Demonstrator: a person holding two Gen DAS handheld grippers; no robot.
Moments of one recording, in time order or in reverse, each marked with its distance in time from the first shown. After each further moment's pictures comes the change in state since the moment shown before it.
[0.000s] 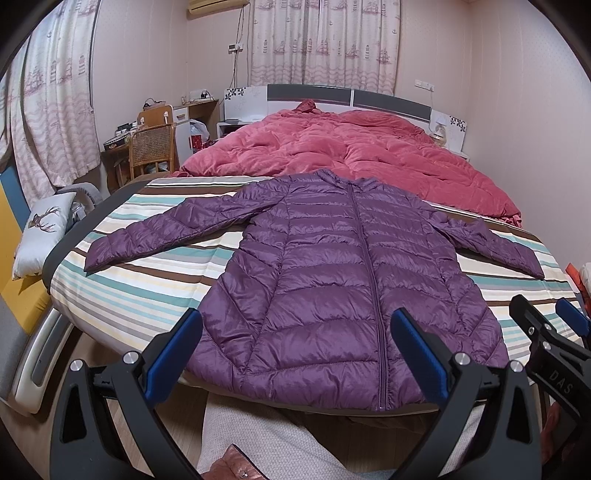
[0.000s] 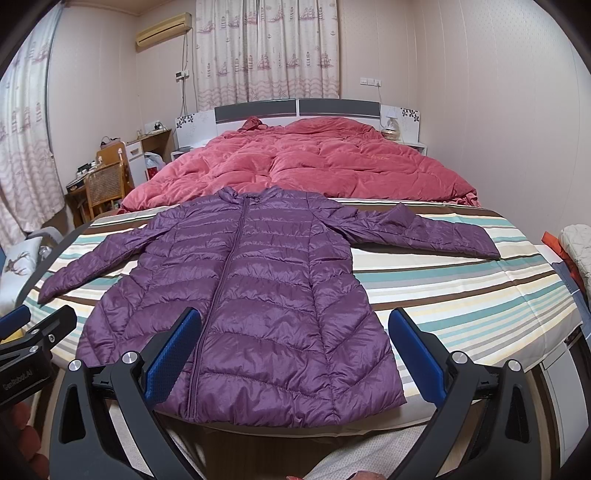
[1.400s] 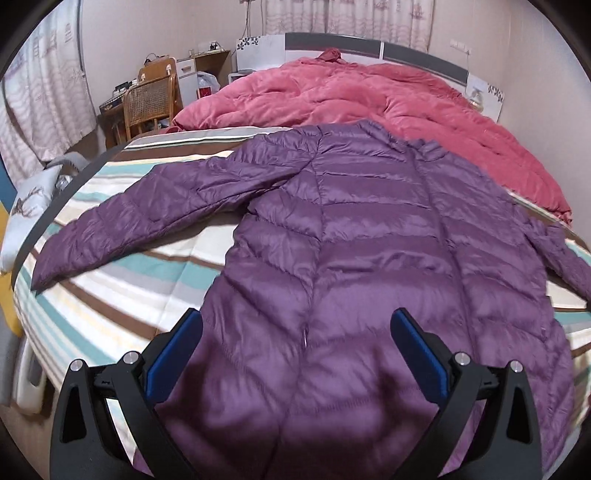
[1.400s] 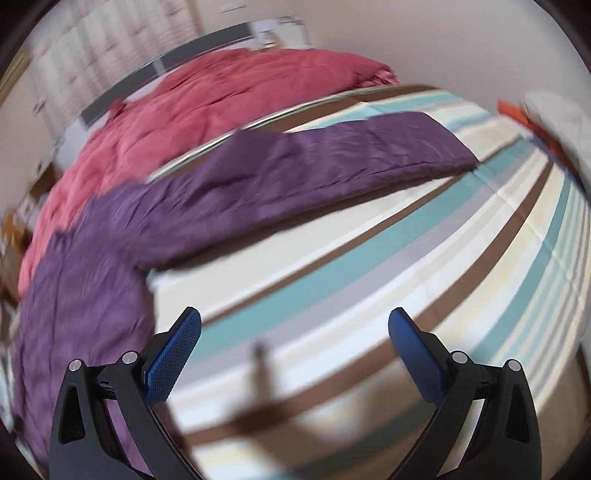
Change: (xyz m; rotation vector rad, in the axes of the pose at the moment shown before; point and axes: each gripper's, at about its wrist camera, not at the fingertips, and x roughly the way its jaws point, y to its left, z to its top) left arm 0.223 0.015 0.062 -0.015 0.205 0.081; right arm 0.245 -0.238 0.038 0.480 0.285 -0.207
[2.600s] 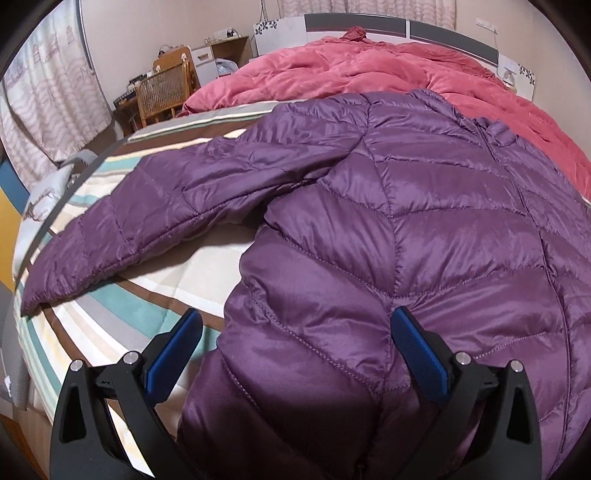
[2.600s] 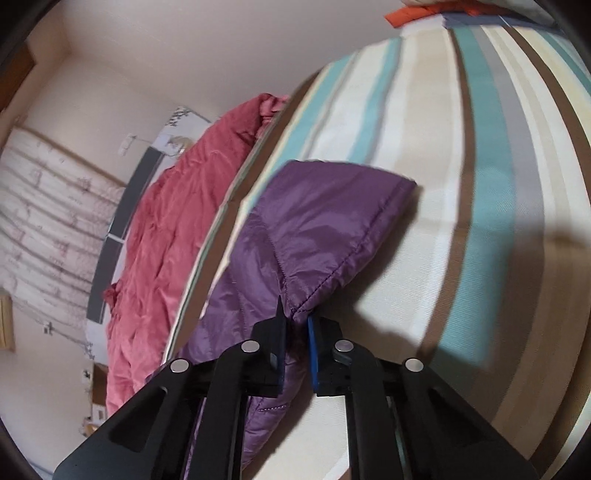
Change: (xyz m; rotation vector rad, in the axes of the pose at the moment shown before) left arm 0.098 0.011 0.029 -0.018 0.067 0.117; right arm 0.101 -0.128 0.114 0.632 -0.204 0.180
